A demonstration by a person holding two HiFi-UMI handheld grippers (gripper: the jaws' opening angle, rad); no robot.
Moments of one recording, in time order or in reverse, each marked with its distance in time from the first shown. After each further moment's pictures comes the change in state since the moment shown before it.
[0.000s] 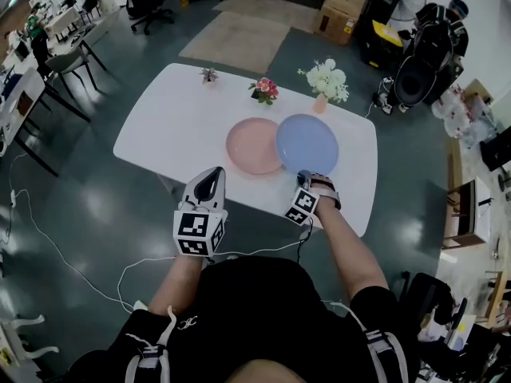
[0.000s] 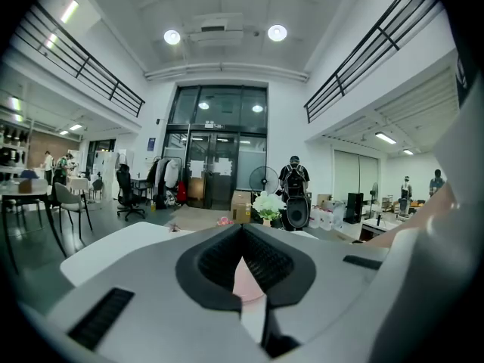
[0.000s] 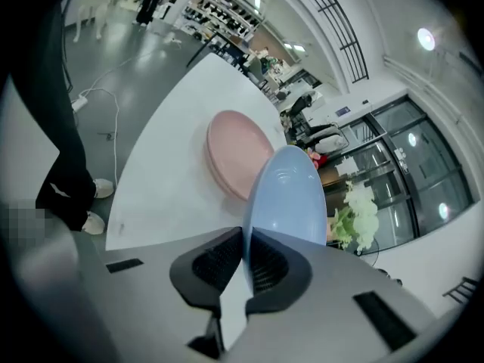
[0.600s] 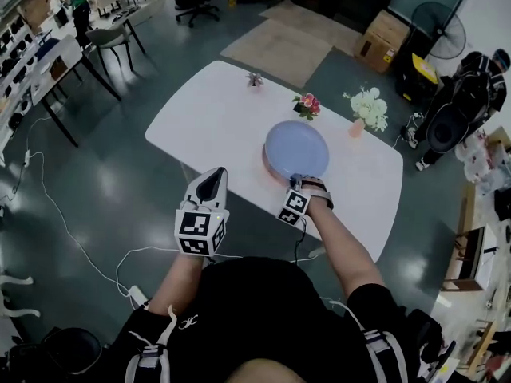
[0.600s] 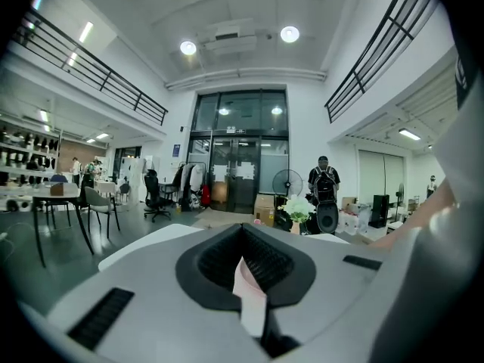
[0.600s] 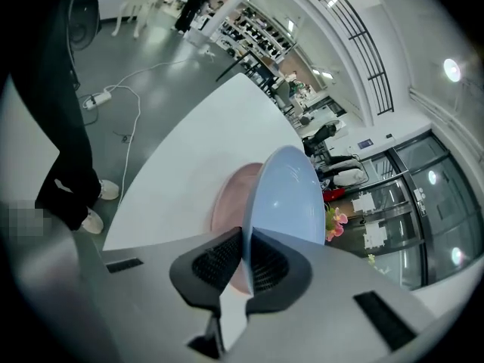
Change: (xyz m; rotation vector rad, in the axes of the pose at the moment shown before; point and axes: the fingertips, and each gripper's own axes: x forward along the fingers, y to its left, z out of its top) left arm -0.050 0.087 0.000 -0.030 -0.031 0.180; right arm 0.034 0.029 0.141 -0.197 -0.145 0.074
